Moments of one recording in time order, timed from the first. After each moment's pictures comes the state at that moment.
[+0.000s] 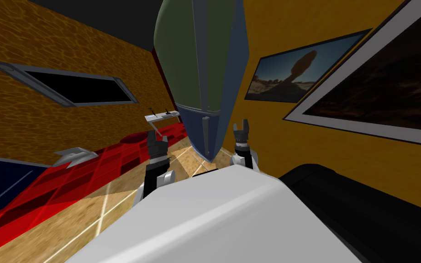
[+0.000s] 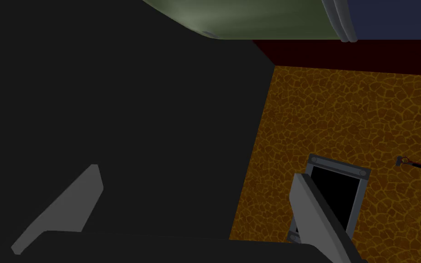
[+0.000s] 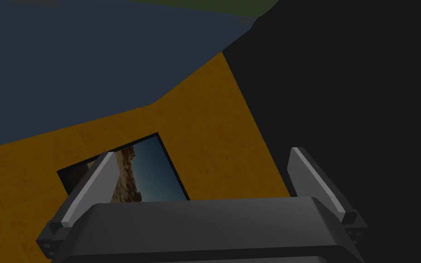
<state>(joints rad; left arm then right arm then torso) 0.46 -0.04 -0.03 -2.23 -0.11 -0.38 0.00 0.47 -0.02 -0.05 -2.29 0.06 -0.59 0.01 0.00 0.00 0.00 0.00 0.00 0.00</state>
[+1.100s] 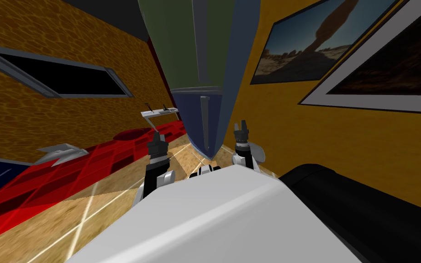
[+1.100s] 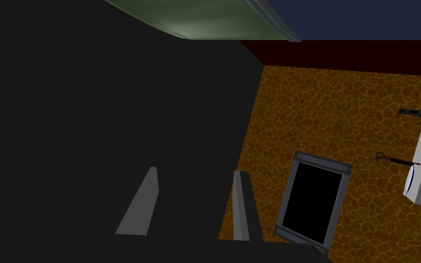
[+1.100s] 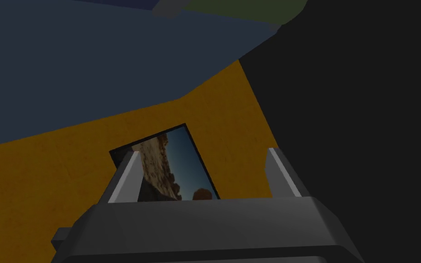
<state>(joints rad) 0.46 -0.04 -0.03 -2.23 -0.11 -0.38 0.00 0.48 -0.03 -0.06 -2.29 0.06 -0.59 0.01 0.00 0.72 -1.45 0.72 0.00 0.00</state>
